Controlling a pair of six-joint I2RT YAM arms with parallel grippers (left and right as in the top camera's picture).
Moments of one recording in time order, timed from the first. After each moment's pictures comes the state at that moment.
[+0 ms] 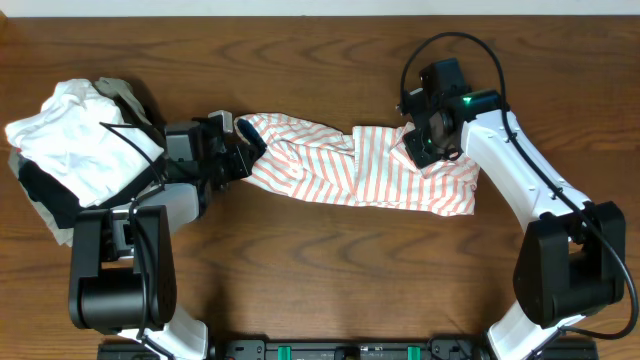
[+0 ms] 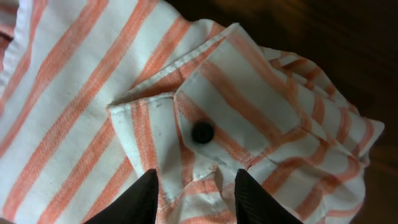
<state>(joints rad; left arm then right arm) 0.05 1.78 0.73 0.23 0.57 -0.32 0.27 1.83 1.39 -0.88 -0.03 -0.13</state>
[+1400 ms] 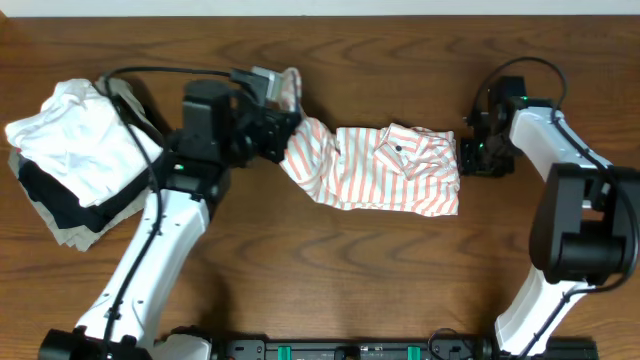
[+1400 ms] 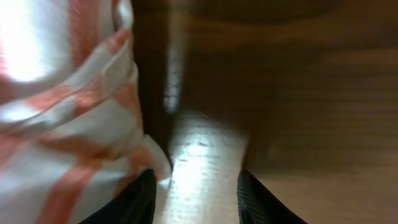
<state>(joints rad) -0.23 1.38 1.01 -0.23 0.54 -0.14 -0.04 2.02 1.34 -0.87 -0.10 0.00</state>
